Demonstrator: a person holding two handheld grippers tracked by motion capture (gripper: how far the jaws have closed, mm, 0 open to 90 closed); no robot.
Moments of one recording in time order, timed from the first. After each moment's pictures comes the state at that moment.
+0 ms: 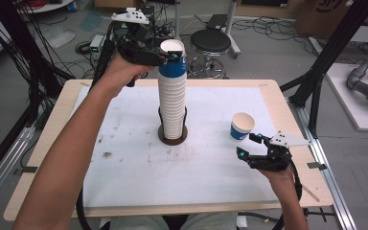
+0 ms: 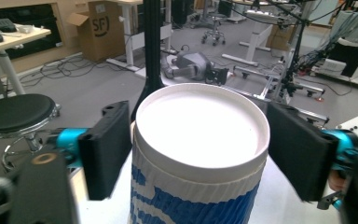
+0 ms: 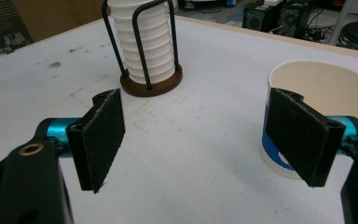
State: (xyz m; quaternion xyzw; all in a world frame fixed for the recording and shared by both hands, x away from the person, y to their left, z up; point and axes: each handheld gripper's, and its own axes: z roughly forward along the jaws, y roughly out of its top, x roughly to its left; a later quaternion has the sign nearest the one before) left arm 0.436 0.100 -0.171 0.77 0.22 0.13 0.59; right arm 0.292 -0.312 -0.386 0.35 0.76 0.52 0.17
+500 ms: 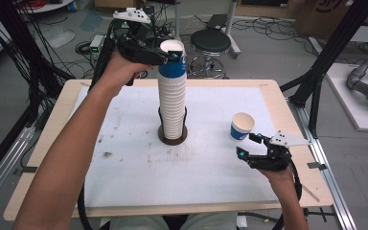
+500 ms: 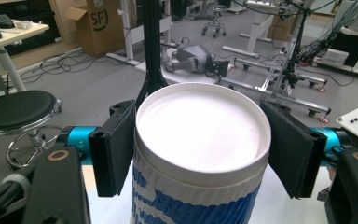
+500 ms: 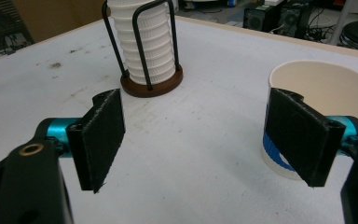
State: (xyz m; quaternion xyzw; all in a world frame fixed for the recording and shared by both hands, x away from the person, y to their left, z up) left arm 0.436 0.099 -0.165 0.78 0.21 0.13 0.58; right arm 0.293 -0.311 -0.386 0.35 0.76 0.52 0.17
